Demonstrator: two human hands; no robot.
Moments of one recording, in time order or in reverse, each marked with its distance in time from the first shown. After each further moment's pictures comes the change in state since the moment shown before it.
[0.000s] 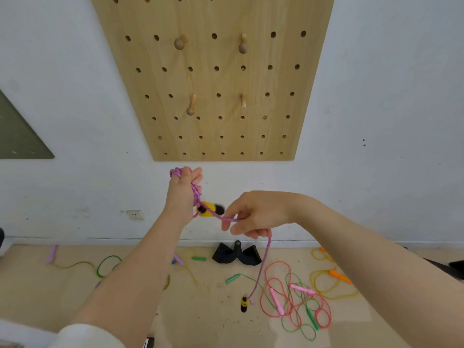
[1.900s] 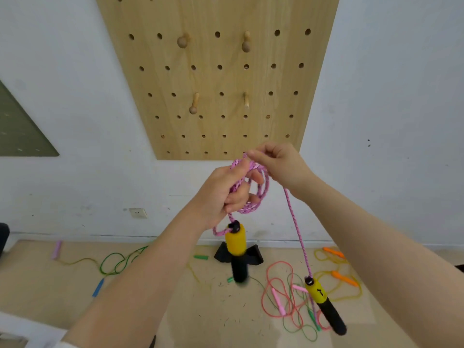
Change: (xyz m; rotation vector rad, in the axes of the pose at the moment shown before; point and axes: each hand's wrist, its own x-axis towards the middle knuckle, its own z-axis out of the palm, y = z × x) left_hand -0.065 0.033 0.045 0.078 -0.730 -0.021; right_hand 0.011 0.027 -0.032 0.431 0.888 -0.069
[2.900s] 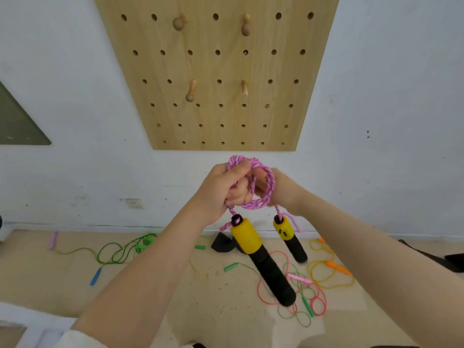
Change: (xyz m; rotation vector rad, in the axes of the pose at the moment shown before) left_hand 0.009 -0.026 -0.010 -0.037 -0.035 0.045; right_hand -0.021 0.039 0.015 -0.203 -0.305 0.157
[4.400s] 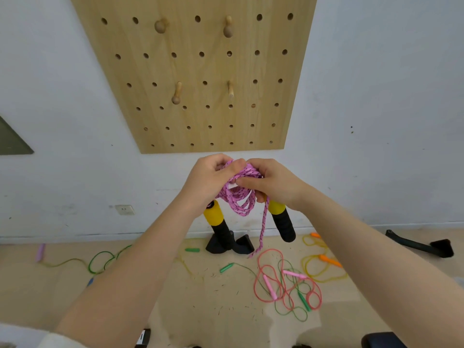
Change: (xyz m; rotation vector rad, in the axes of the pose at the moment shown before) left_hand 0.006 0.016 0.006 0.548 0.399 -0.053; right_hand -0.022 -0.014 -0.012 0.175 0.047 -0.106
